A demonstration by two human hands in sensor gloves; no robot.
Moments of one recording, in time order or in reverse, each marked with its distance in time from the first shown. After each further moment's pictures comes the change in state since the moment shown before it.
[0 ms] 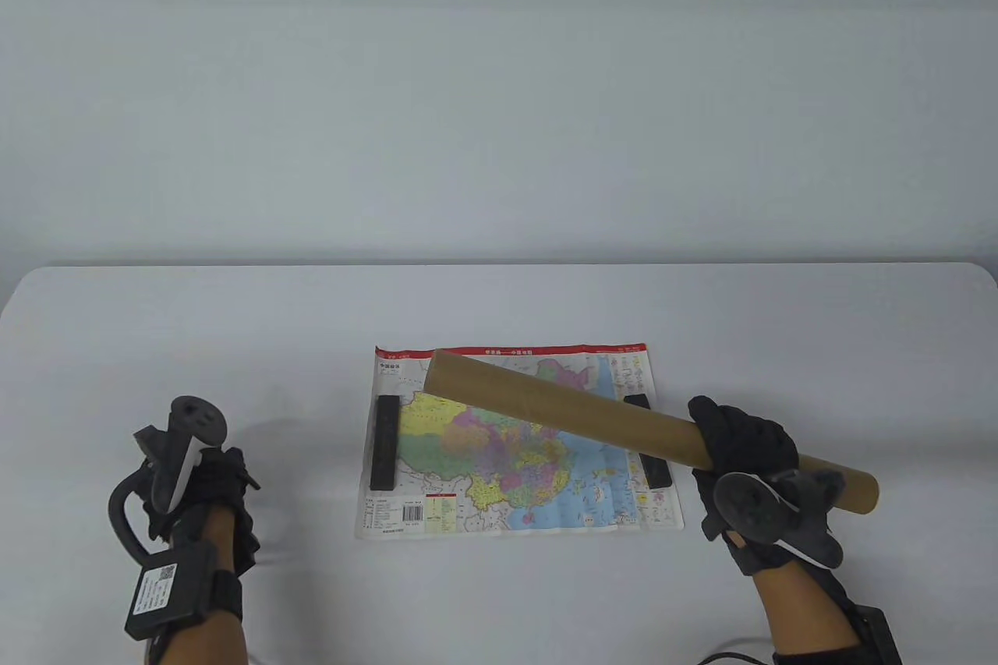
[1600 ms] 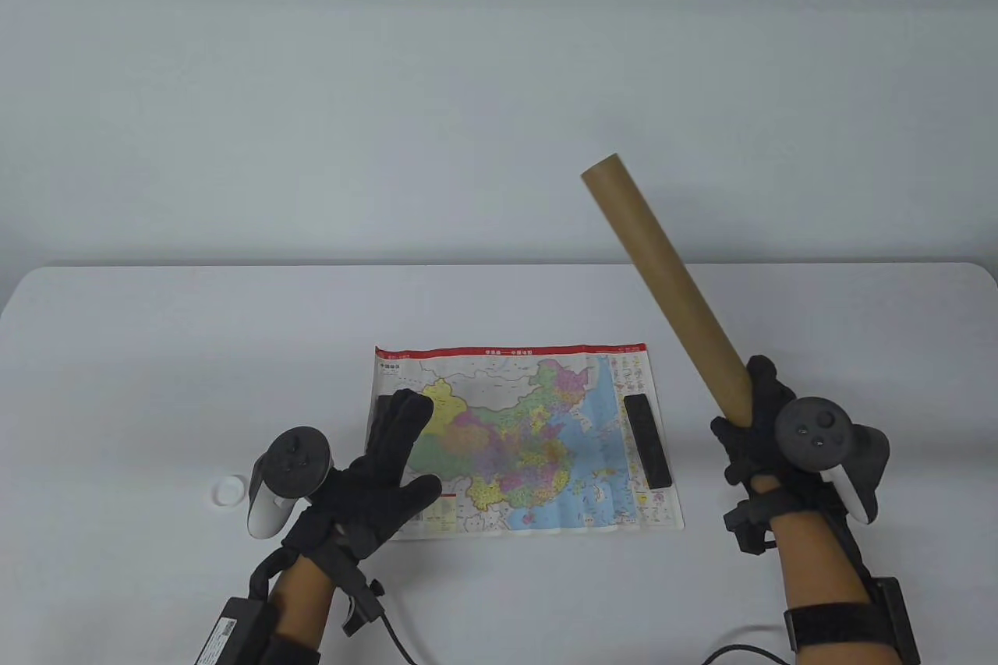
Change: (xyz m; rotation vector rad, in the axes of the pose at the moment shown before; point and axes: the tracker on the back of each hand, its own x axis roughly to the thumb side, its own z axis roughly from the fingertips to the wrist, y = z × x) left_hand 0.102 -0.037 0.115 -0.598 -1.143 0.806; right_hand -0.066 0.002 -0.030 0.170 0.497 -0.353
